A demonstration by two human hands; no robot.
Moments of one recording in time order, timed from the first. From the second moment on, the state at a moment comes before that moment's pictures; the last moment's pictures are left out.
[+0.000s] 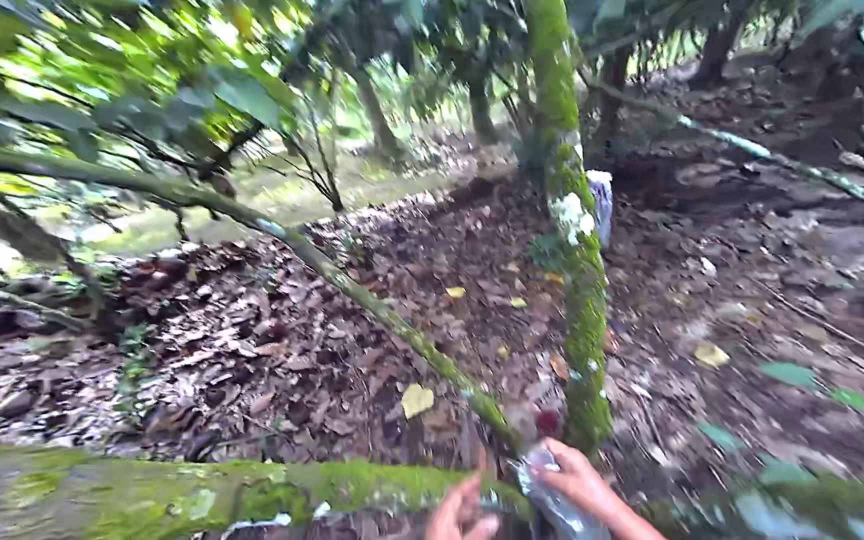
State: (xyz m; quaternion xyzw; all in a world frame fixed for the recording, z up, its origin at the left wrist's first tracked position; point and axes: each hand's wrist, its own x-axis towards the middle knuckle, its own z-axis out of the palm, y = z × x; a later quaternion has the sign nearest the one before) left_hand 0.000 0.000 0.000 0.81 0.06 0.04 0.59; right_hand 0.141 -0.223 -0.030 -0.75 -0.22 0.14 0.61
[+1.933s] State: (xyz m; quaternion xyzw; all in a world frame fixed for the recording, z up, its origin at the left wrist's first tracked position) left_hand 0.202 -0.095 -0.083 0.77 0.15 -0.11 0.61; right_hand 0.198 -0.250 -0.098 -0.69 0.04 0.18 0.70
